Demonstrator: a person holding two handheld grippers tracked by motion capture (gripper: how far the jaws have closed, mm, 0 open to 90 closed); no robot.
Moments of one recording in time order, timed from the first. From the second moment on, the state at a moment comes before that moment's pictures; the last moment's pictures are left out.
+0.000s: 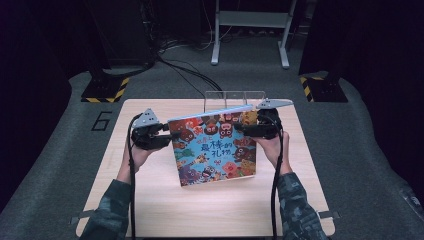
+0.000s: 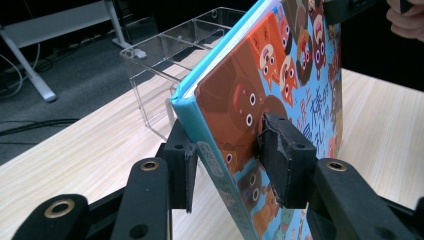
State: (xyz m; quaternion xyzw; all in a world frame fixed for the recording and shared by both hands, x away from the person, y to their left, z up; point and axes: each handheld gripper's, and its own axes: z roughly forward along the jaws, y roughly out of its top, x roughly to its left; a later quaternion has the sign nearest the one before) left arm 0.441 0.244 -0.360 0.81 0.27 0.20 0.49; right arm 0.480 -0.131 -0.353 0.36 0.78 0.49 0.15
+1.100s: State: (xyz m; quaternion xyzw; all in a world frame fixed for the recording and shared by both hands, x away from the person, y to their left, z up) left arm 0.422 0.252 -0.353 0.80 0.24 0.24 0.49; right arm 0.470 -0.112 -0.346 0.37 0.78 0.47 0.18
